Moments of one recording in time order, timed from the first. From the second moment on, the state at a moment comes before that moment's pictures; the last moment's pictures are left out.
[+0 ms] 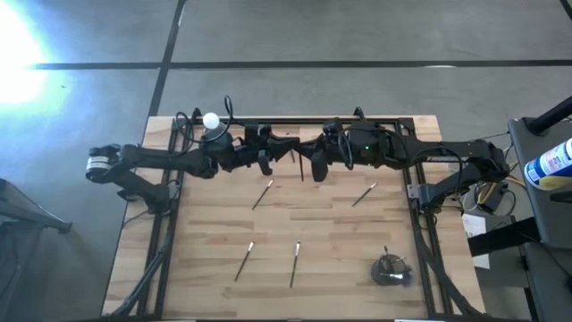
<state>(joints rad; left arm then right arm) 0.13 1.37 0.98 0.71 -0.04 -0.60 -0.05 1.38 1.33 -0.18 0.19 0.57</state>
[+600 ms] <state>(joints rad) 0.13 1.37 0.98 0.62 -0.04 -0.60 0.10 1.18 1.32 -0.52 0.38 0.50</state>
